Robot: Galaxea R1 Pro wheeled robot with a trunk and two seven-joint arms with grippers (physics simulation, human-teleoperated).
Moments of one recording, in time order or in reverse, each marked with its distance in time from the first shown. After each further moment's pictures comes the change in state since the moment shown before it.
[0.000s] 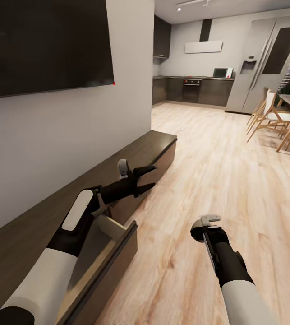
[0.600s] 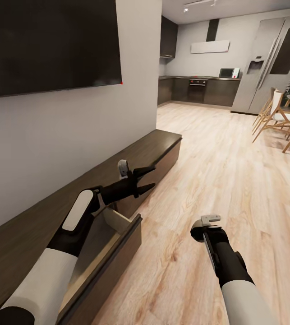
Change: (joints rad) left arm 0.000 0.000 0.000 0.010 0.000 -0.001 0.001; right arm 0.000 0.000 0.000 0.000 0.001 0.000 0.000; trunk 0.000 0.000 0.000
